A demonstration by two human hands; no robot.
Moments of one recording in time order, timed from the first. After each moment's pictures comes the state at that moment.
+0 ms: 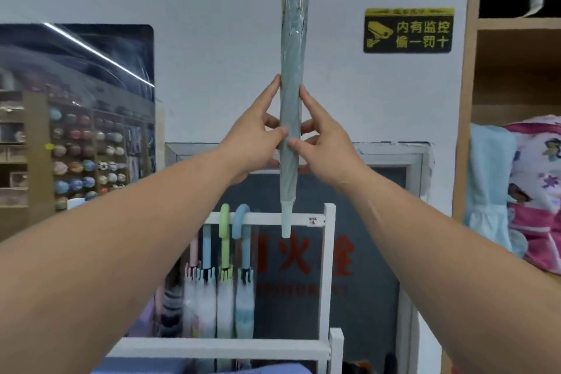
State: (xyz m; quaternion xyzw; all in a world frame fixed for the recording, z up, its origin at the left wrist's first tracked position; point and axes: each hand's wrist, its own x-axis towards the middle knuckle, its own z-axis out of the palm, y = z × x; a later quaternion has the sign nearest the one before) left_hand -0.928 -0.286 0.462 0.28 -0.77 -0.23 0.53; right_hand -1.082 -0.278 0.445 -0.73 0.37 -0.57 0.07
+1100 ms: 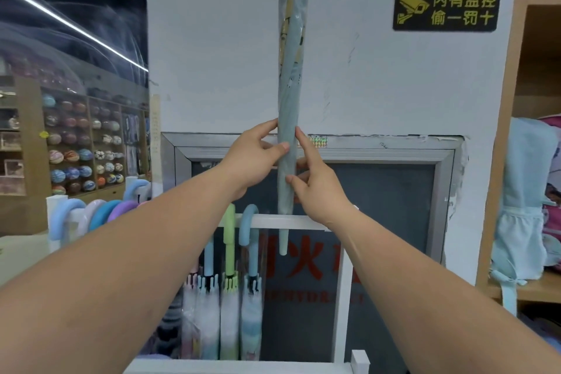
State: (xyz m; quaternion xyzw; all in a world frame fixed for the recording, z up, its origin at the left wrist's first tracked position) left_hand -0.915 -0.386 0.420 0.33 -0.73 -0.29 0.53; right_hand -1.066 -0.366 0.373 -0.72 0.44 -0.53 0.06
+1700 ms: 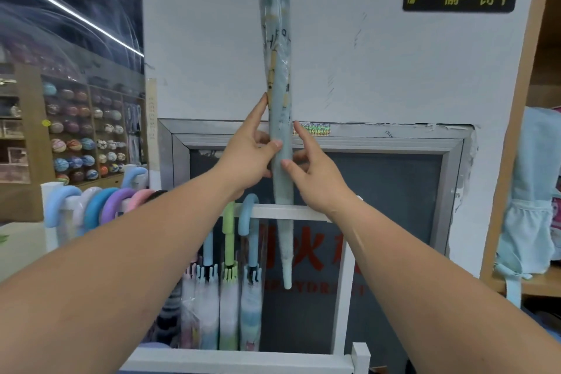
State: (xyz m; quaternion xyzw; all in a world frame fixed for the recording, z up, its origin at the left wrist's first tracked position) left_hand -0.913 -0.387 0.401 0.28 -0.72 -0.30 0.55; right_hand -1.067 -0.374 0.370 -0.73 0.43 -0.53 0.08
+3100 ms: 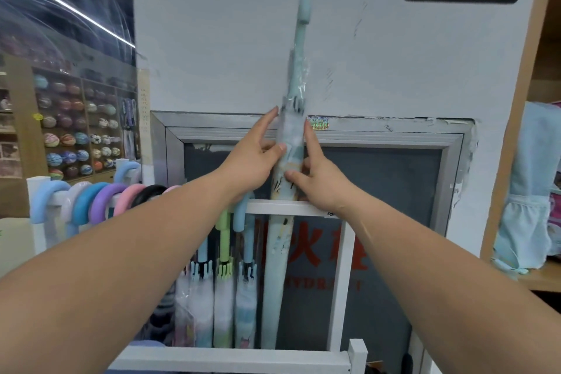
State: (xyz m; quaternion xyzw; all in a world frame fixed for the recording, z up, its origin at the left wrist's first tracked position) left_hand -0.920 -0.414 0.381 0.30 -0.76 -0.28 0.51; right_hand -1.087 -0.382 0.365 -0.74 0.48 -0.45 0.12
